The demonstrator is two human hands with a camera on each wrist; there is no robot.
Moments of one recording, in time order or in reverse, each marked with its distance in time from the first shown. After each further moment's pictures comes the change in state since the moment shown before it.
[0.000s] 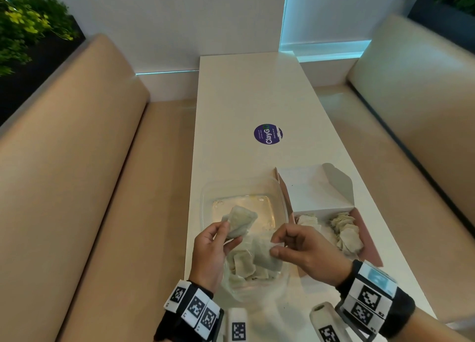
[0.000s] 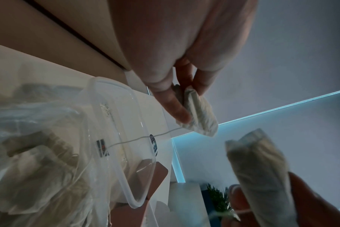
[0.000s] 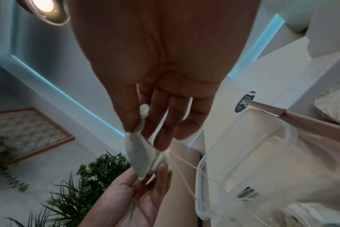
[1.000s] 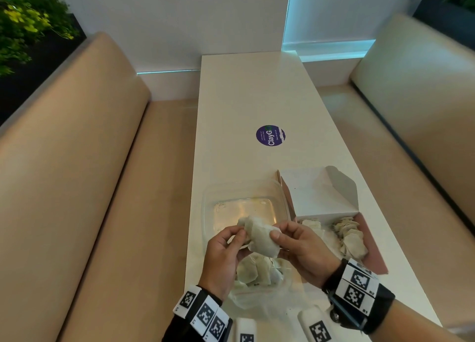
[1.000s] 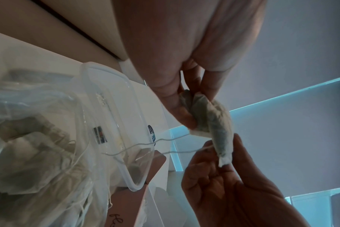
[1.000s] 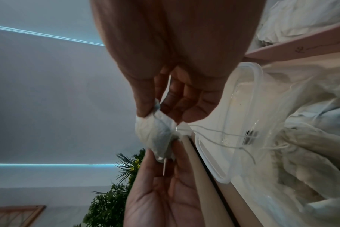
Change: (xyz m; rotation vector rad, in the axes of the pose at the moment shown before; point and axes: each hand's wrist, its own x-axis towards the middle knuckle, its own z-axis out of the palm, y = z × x) left_hand 0.000 -0.005 0.012 0.007 -0.141 -0.045; right_hand 0.026 0.006 0.012 0.555 0.206 0.210
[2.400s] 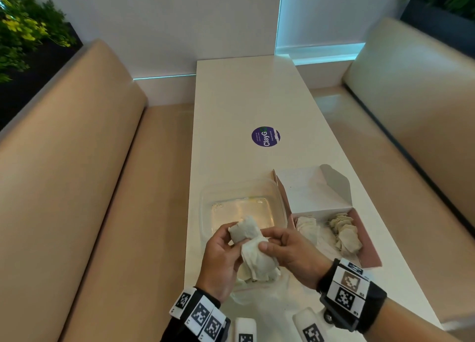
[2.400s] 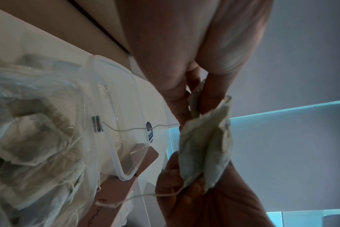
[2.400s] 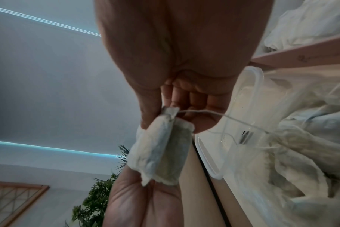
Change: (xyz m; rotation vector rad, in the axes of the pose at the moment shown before) left_hand -0.017 0.009 0.006 -0.110 -0.065 -0.042; right_hand -0.010 0.011 0.004 -0.169 -0.096 0.058
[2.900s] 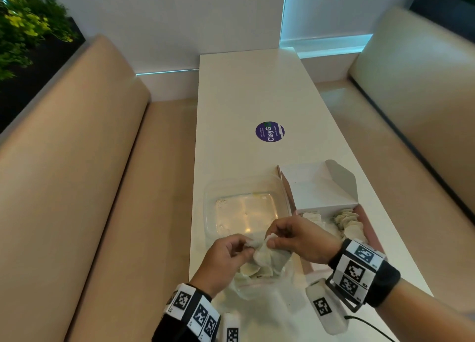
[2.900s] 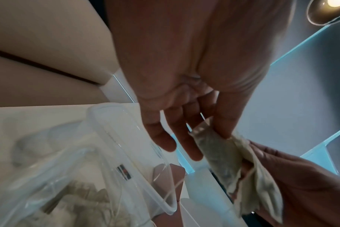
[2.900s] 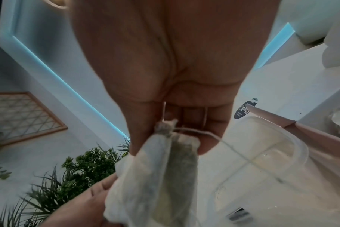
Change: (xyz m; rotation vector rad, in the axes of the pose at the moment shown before) left_hand 0.004 -0.002 -0.031 0.582 -0.183 -0.011; right_hand 0.008 -0.030 -0.018 -0.770 -0.128 -0.101
